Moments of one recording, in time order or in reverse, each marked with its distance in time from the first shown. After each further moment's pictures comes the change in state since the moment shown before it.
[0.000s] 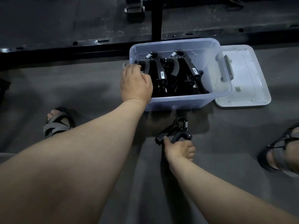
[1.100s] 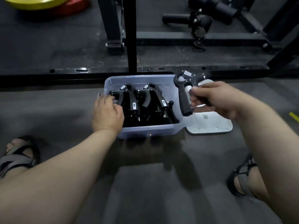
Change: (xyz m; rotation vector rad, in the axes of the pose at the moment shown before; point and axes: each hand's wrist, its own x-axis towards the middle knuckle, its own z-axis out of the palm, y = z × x) left_hand -0.001 0.001 0.001 0.018 0.030 0.024; right_hand 0.067 -0.132 -0.298 0.431 -0.600 -0.702
